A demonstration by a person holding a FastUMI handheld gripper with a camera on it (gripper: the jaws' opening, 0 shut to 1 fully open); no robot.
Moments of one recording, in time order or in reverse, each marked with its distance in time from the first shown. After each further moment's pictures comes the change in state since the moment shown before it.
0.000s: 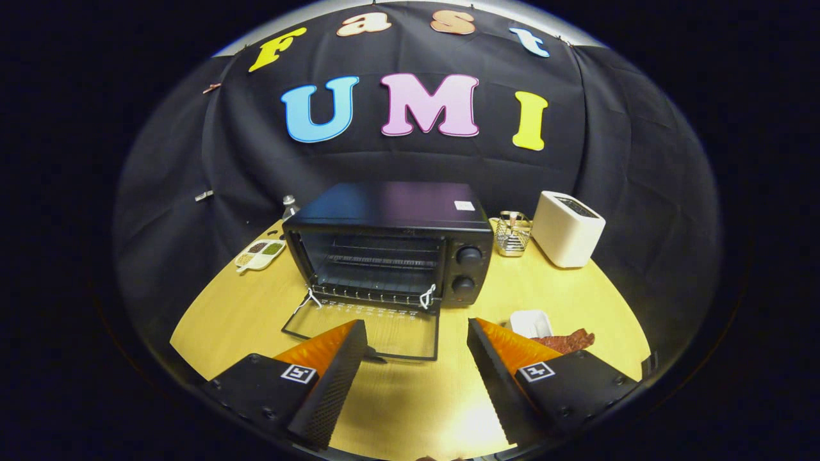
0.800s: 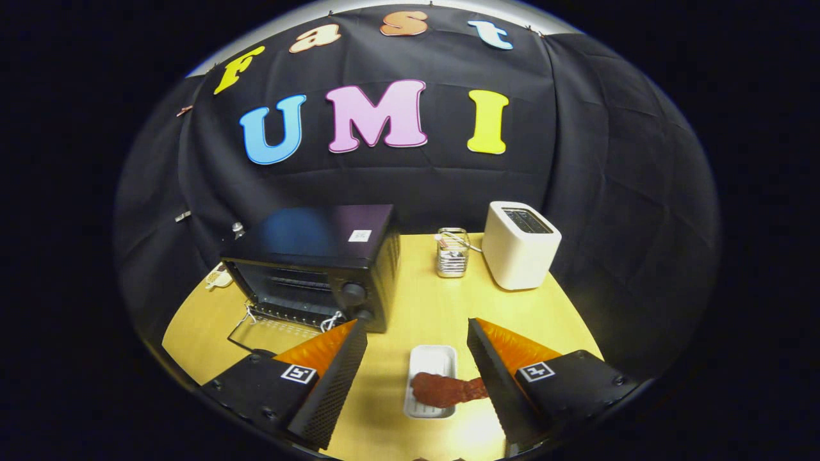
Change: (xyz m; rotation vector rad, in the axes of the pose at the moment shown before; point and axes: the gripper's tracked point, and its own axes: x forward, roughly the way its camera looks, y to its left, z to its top) arm 0.022 -0.173 0.035 0.044 -0.001 -0.038
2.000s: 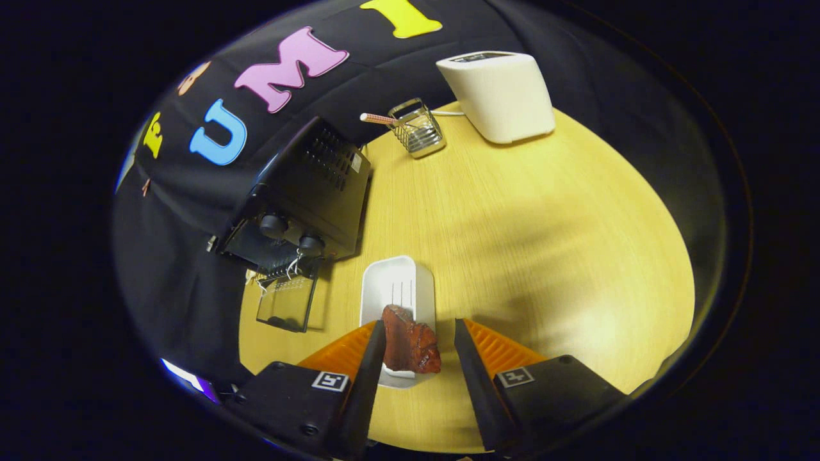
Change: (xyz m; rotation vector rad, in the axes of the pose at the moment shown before) arm 0.045 -0.057 -0.148 0.442 0.516 0.274
